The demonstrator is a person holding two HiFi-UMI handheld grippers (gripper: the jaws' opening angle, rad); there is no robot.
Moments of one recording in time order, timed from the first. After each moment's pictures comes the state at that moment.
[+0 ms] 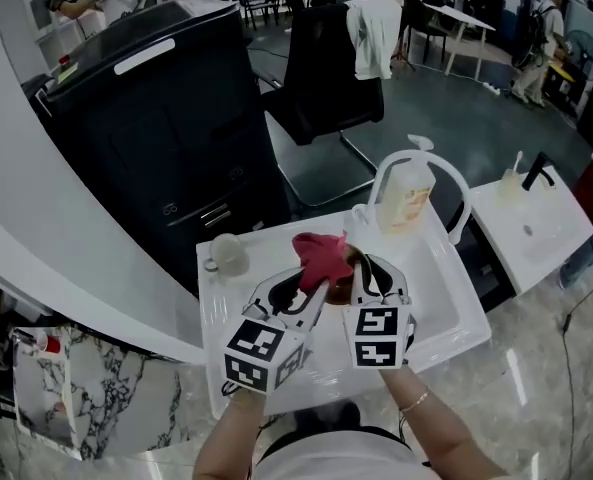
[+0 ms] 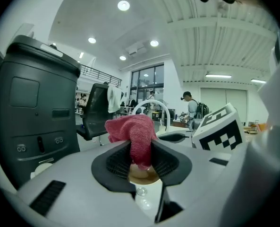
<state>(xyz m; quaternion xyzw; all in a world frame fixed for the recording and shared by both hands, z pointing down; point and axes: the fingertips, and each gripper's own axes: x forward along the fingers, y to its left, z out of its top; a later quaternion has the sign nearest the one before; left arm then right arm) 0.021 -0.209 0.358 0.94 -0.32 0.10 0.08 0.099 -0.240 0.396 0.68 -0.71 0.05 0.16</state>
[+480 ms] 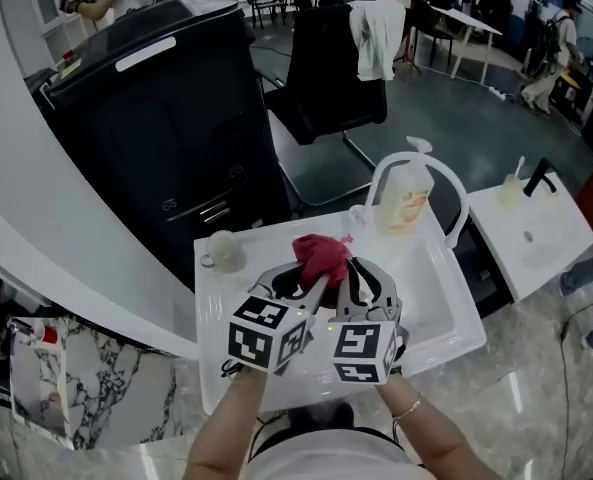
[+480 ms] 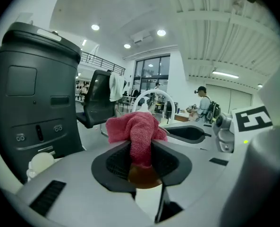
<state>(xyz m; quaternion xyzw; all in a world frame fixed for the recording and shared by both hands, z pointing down) 0.038 -0.223 0.376 0.92 -0.33 0.15 0.14 0.085 -0.226 0.371 0.67 -0.72 -0.04 0.18</state>
